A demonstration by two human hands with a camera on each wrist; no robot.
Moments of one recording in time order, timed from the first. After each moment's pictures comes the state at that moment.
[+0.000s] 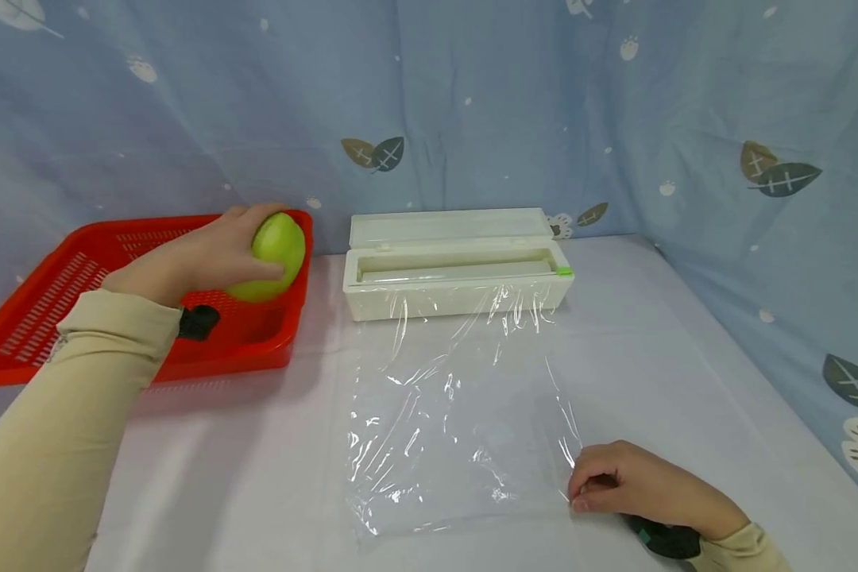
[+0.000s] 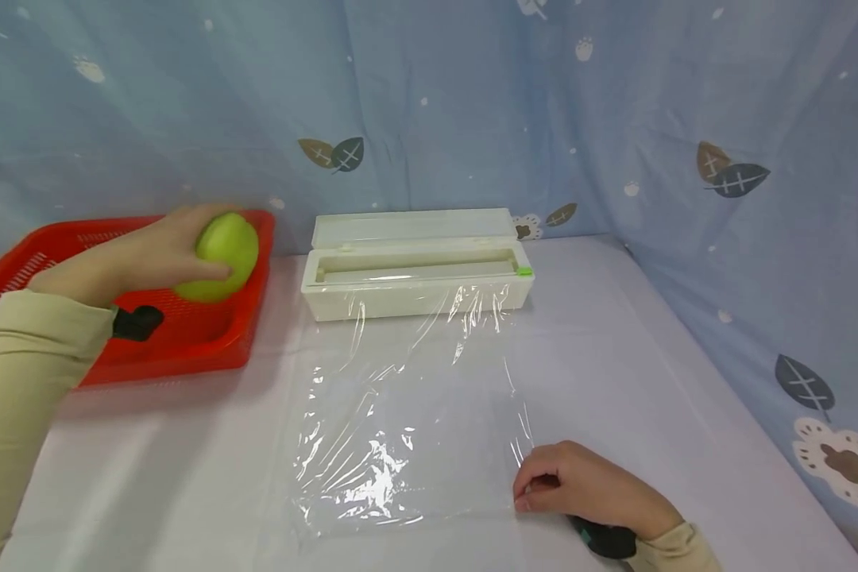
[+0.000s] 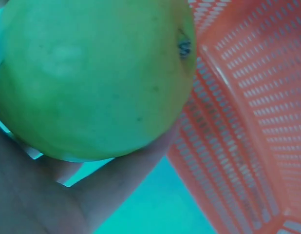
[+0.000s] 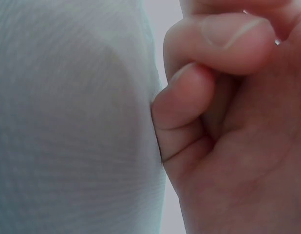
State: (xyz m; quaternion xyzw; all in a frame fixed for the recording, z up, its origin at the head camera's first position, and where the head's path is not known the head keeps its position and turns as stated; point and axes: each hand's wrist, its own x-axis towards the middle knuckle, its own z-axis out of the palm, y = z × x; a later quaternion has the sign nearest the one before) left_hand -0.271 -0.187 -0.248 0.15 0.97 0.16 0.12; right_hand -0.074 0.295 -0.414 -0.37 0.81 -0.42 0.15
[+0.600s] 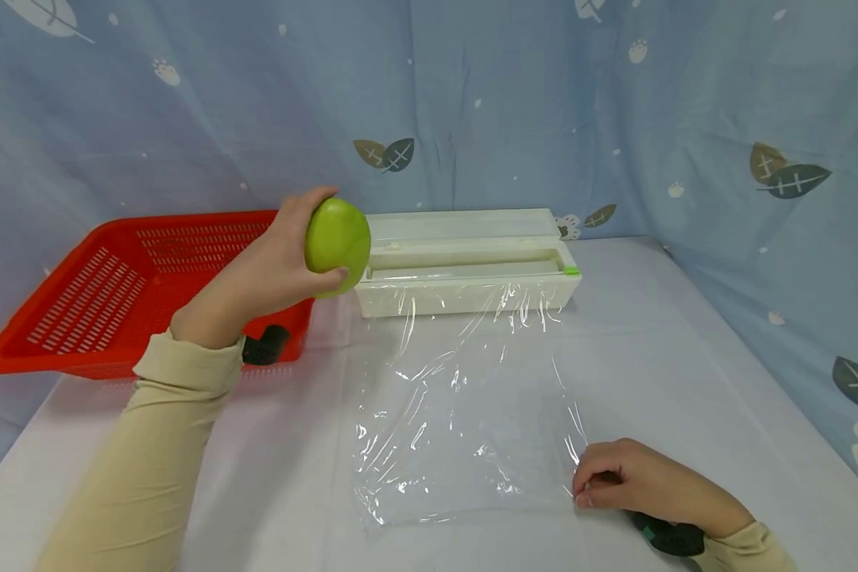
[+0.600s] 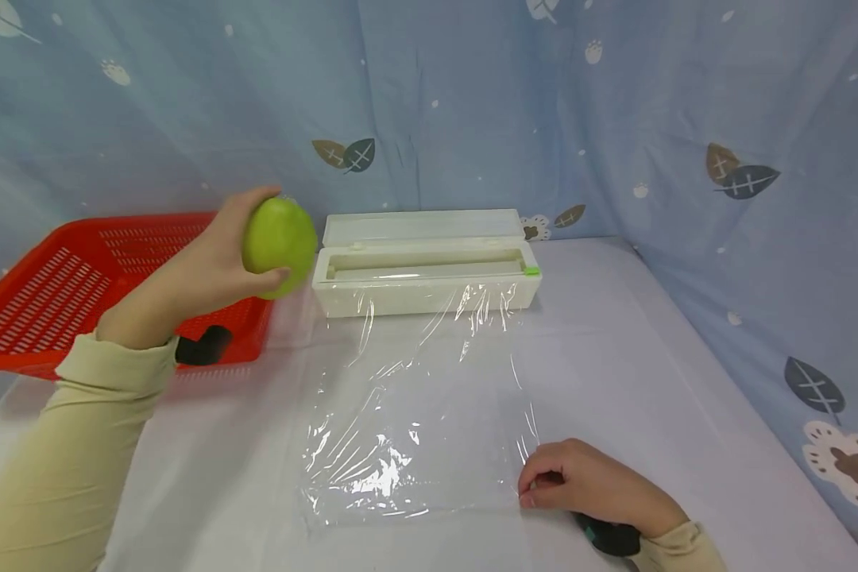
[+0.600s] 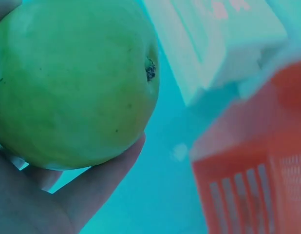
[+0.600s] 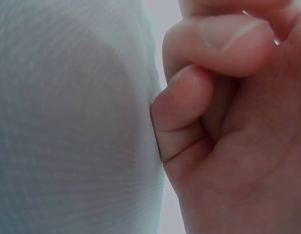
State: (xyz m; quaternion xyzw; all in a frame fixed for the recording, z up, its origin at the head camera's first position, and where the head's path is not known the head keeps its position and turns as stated) left_hand -0.223 -0.133 -0.250 0.22 0.93 0.30 -0.04; right_hand -0.073 0.295 -0.413 -0.39 0.81 -0.41 0.15
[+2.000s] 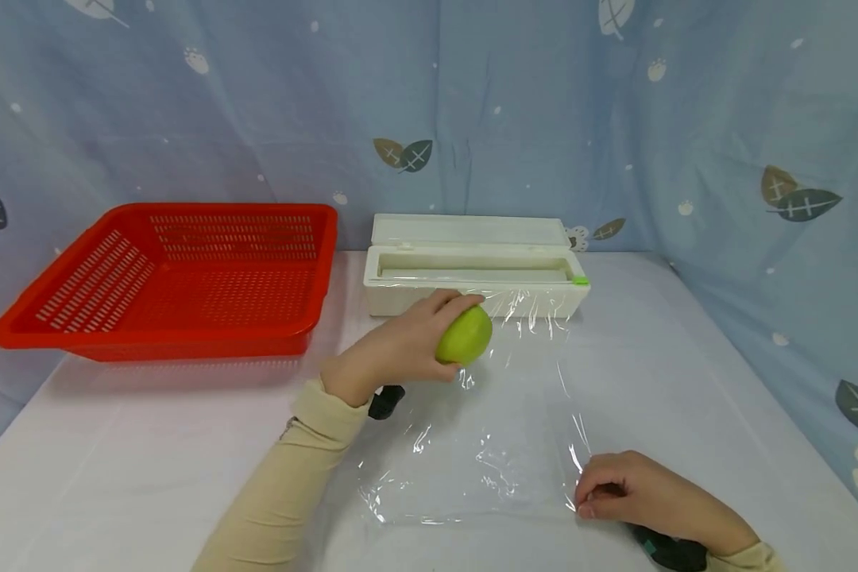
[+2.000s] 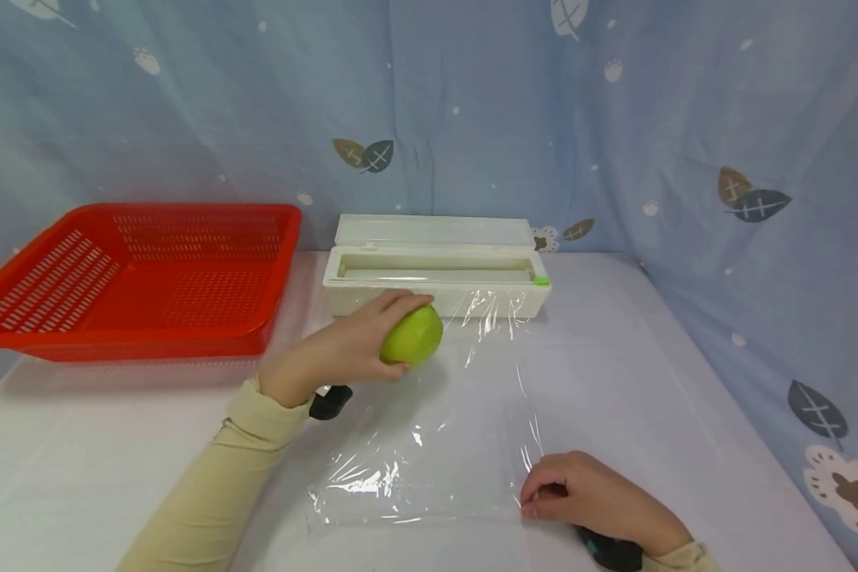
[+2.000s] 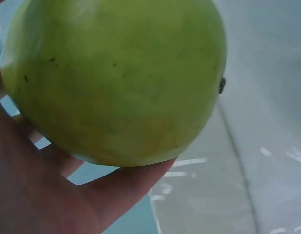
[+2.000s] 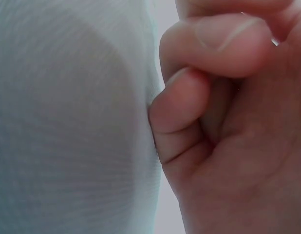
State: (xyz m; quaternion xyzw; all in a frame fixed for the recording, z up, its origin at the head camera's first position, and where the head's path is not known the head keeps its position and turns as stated) left_hand -0.194 -0.035 -0.335 0.39 0.89 0.22 -0.02; right_hand -0.067 0.289 -0.414 -0.39 0.81 -0.41 0.14
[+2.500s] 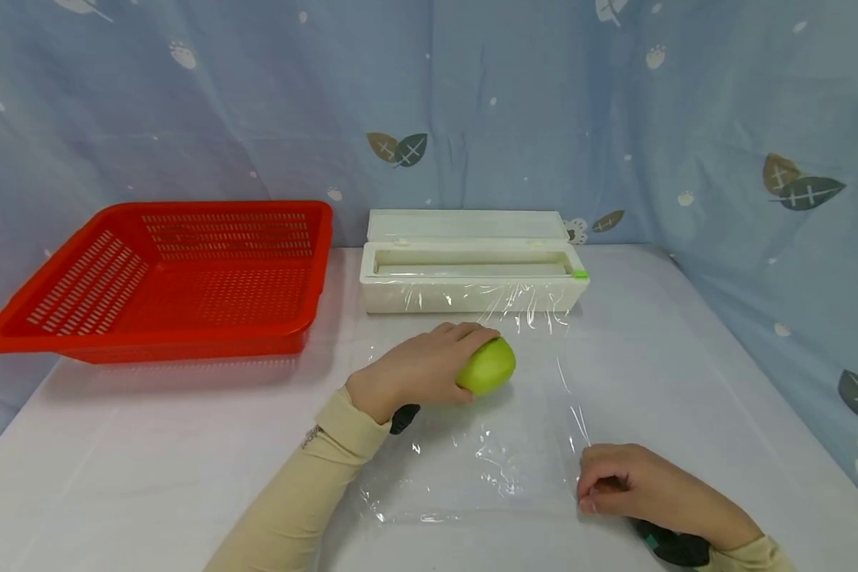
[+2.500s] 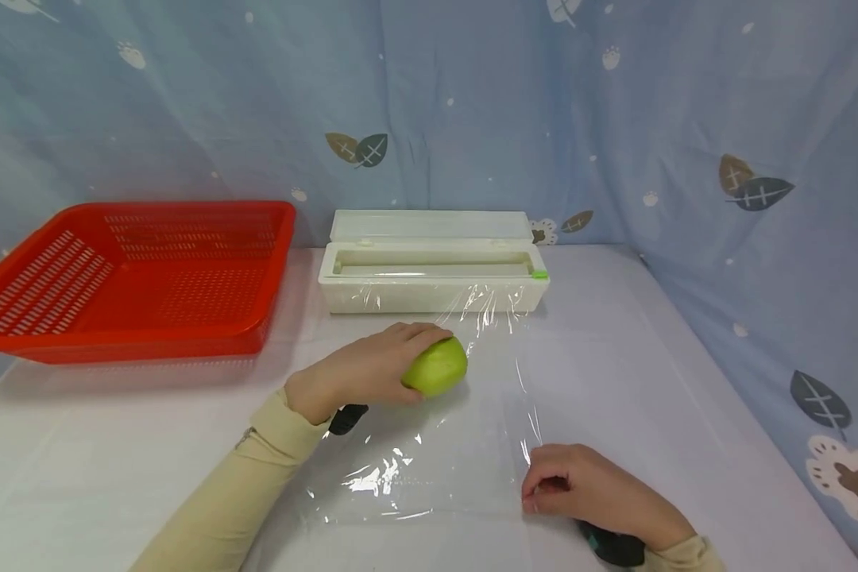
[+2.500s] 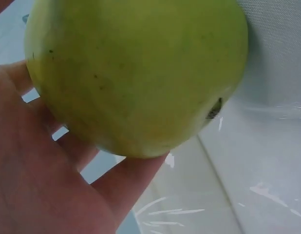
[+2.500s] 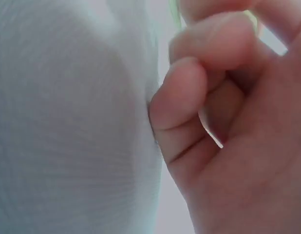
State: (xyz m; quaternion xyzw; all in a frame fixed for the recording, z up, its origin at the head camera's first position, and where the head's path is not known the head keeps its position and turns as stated) left_hand -0.180 -0.007 -0.355 0.41 0.90 0.14 0.04; right_hand -0.069 0.290 -0.412 -0.39 0.81 -0.41 0.14
